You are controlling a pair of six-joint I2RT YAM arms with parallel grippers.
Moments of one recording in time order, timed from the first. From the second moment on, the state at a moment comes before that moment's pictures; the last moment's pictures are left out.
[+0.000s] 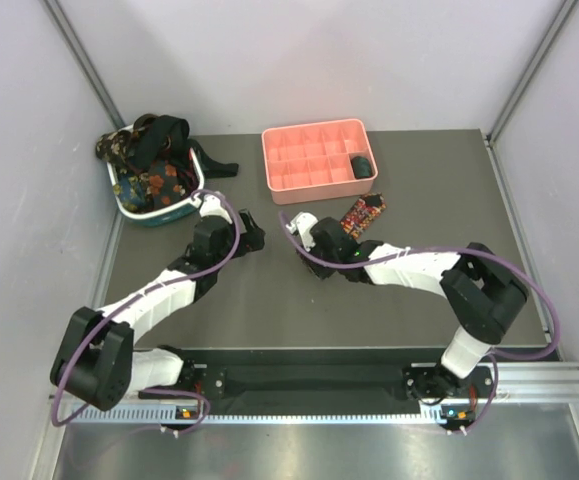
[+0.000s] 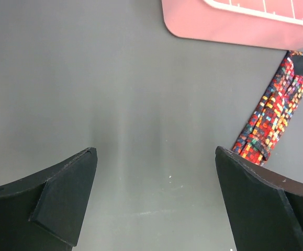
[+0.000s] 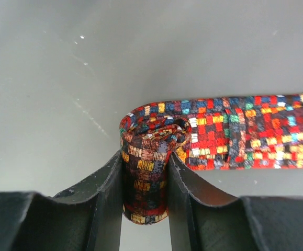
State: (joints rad) left arm -0.41 1.24 0.61 0.15 -0.14 -0.58; right arm 0.87 1.68 0.96 -0.08 0.11 -0.05
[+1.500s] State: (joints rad) left arm -0.67 1.35 0.36 0.65 0.14 -0.11; right arm 0.56 2.02 1.27 -0.24 -0.86 0.06
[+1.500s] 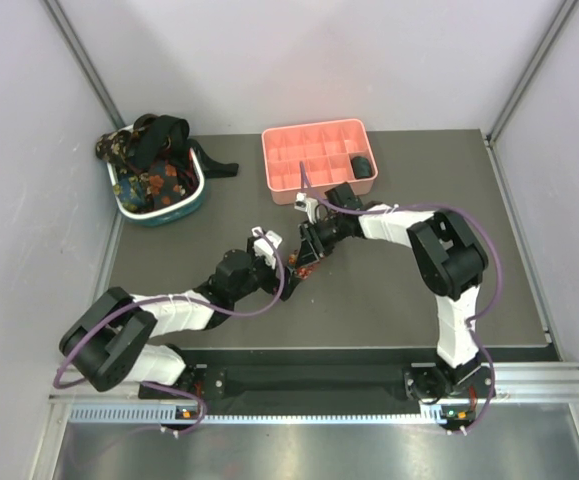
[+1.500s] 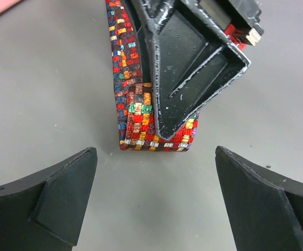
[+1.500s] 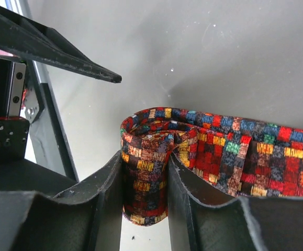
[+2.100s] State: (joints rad) left arm -0.69 1.53 0.52 0.55 0.14 0.03; right arm 0.55 2.05 1.30 -0.25 -0.90 0.08
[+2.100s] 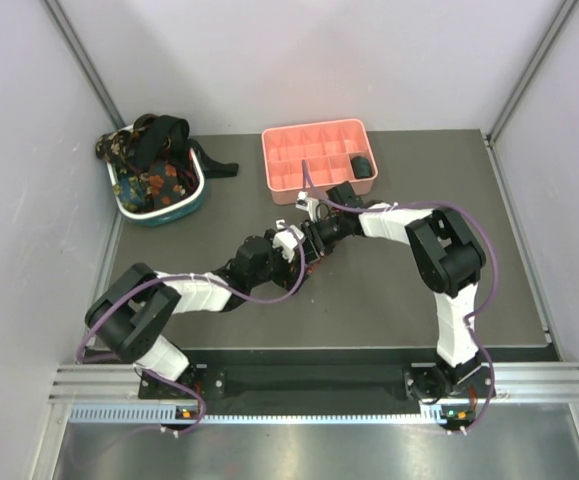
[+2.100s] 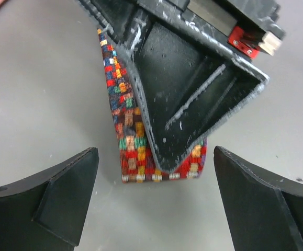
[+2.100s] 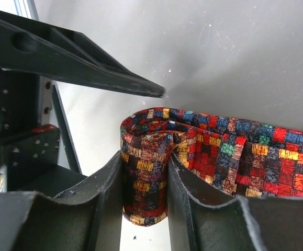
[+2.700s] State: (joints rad) left arm -0.71 1.65 0.61 0.50 0.10 0.05; right arm 0.54 2.05 1.30 -0.26 -0.88 0.08
